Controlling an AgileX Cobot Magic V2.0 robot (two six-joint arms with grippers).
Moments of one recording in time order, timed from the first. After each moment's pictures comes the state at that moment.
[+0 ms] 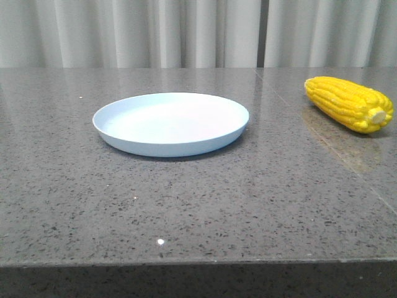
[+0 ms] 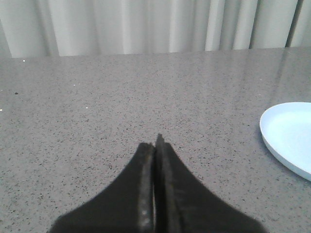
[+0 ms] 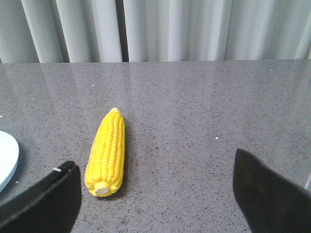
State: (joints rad) left arm -0.05 0.28 -0.40 -0.10 0.40 0.13; right arm -0.02 0.39 -0.51 0.07 0.38 0.02
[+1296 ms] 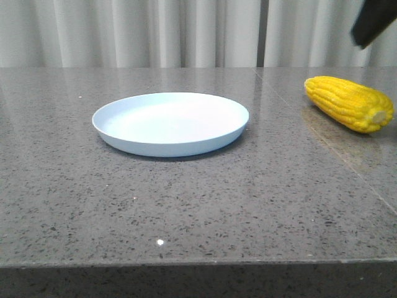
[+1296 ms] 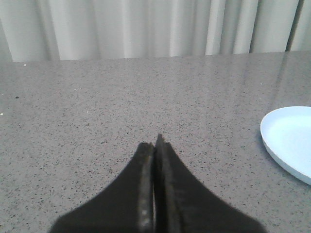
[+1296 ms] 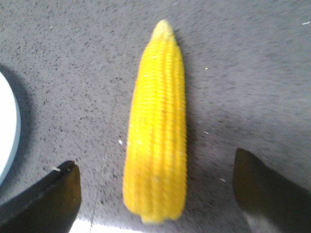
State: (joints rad) left arm -0.05 0.28 -0.40 -0.10 0.38 0.13; right arm 0.13 1.32 -1.06 0.14 0.63 0.02
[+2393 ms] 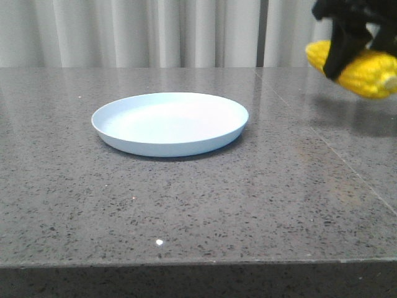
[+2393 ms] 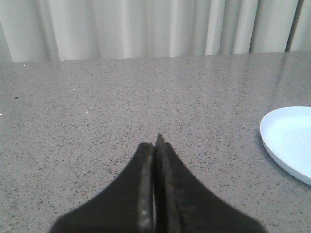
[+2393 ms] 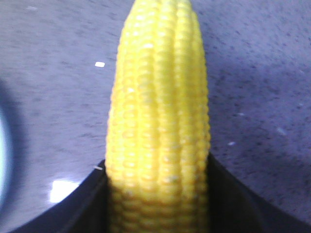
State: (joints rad) left arm -0.05 0.28 -0.40 -0.10 0.38 0.13; right arm 0.17 1.53 -1.25 0.16 0.74 0.05
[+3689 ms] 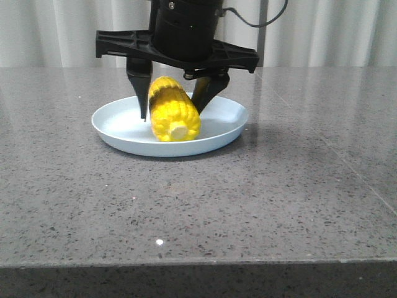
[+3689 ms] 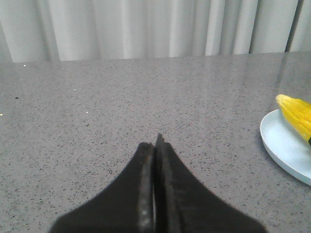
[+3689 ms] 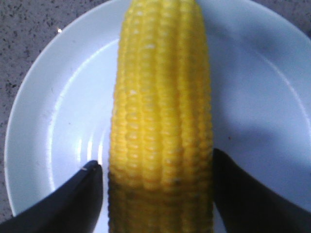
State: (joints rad) left arm -0.05 0.28 -0.40 -0.10 0.38 0.13; right arm 0.73 1.90 -1.64 -0.11 0.89 0.67
